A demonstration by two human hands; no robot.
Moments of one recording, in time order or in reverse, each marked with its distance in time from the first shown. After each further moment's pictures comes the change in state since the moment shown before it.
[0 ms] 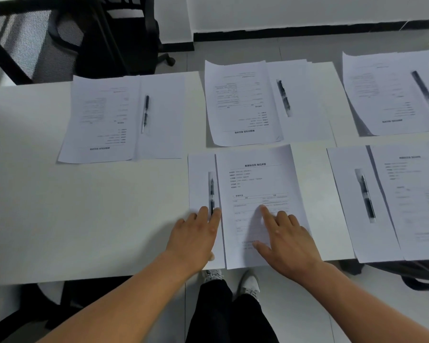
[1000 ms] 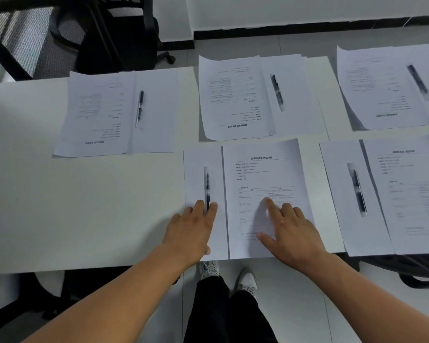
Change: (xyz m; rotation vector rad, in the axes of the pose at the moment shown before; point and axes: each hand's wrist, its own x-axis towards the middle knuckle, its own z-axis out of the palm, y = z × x) left_hand 0.003 0.018 0.004 -0.038 0.006 -0.038; right_hand -0.003 0.037 0.002 0.033 0.026 0.011
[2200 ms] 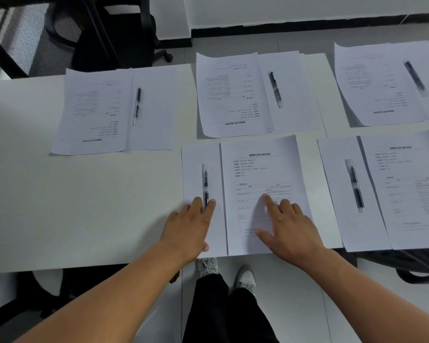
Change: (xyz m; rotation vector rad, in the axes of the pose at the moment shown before) left_hand -0.001 -0.002 0.003 -0.010 0.020 -0.006; right_hand -0.001 -0.001 -0.002 -0.004 -0.005 0.001
